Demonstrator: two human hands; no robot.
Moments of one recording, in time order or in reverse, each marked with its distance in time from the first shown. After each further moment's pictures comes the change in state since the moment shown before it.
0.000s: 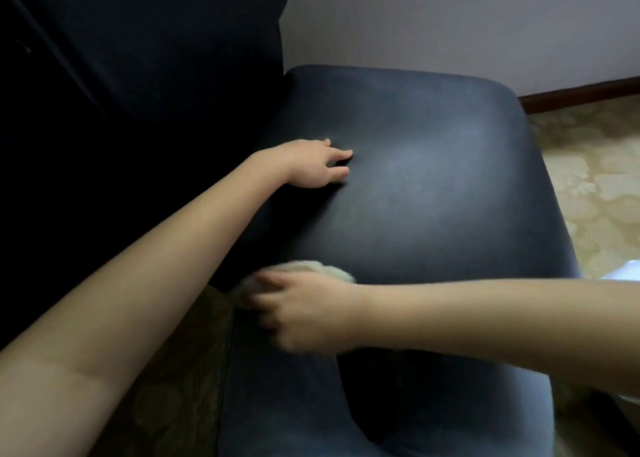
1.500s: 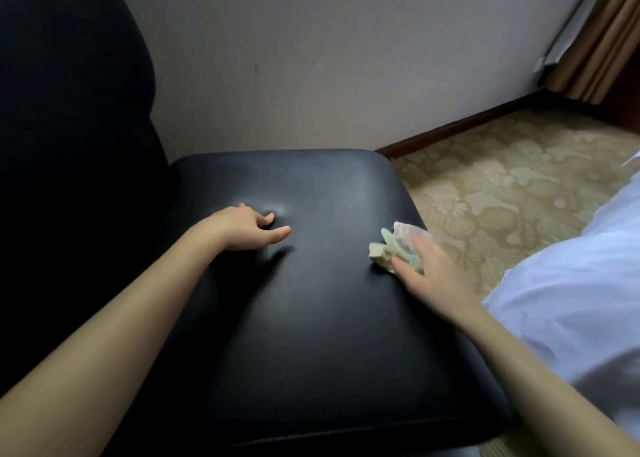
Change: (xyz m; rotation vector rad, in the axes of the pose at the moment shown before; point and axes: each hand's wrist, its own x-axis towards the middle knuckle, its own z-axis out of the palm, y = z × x) left_hand 0.072 0.036 -0.032 -0.055 -0.073 -0.007; right_hand -0.230 0.063 0.061 0.741 0.388 1.780
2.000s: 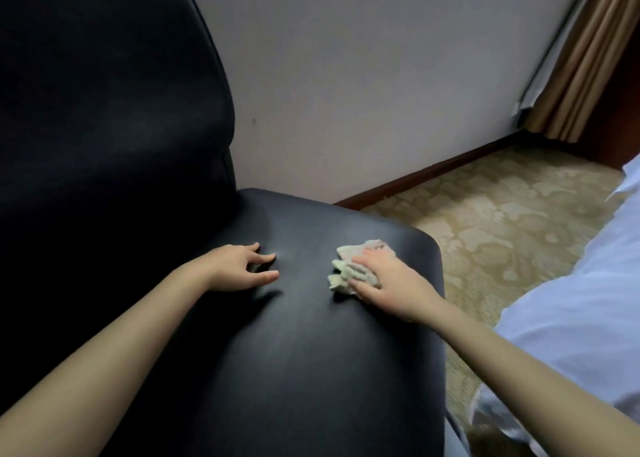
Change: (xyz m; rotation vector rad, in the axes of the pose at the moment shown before) left_hand 0.019 -0.018 -0.007 0.049 0.037 0.186; right_hand 0.064 -0.018 0.001 -0.154 -0.196 -0.329
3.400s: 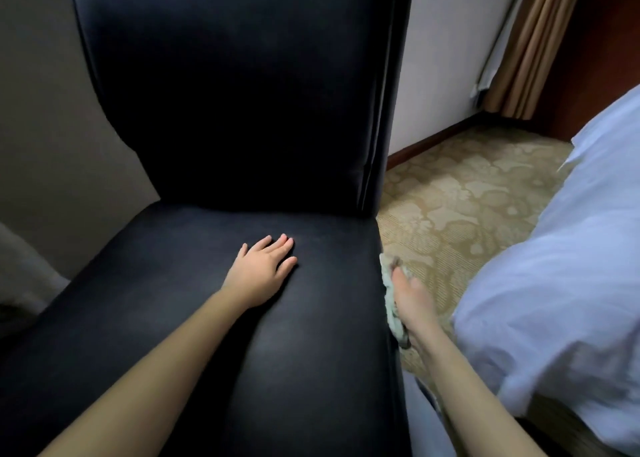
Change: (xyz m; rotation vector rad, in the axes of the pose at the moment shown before) left_hand 0.043 0.074 0.053 0.008 0.285 0.115; right_hand -0.068 0.001 0.007 0.731 0.379 0.919
